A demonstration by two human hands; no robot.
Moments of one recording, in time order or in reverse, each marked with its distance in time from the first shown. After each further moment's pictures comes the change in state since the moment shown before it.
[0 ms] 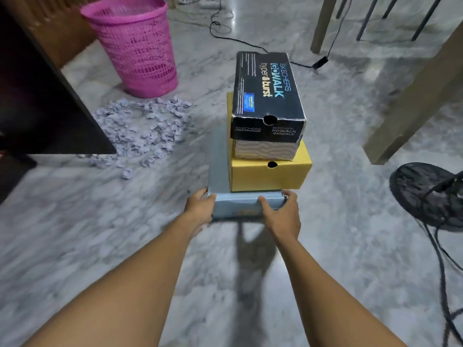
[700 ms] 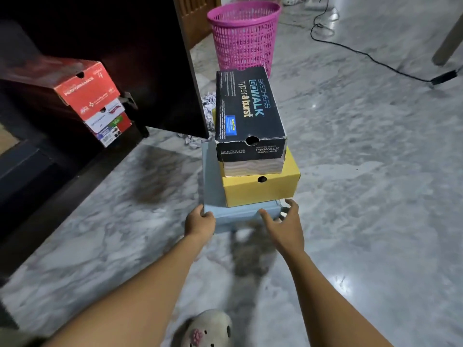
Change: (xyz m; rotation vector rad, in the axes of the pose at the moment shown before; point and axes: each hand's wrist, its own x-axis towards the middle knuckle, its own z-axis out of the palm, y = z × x) left_hand -0.053 -0.081 -0.133 0.002 0.449 -0.099; right_hand -0.070 -0.030 0.093 0.031 -0.440 -0.151
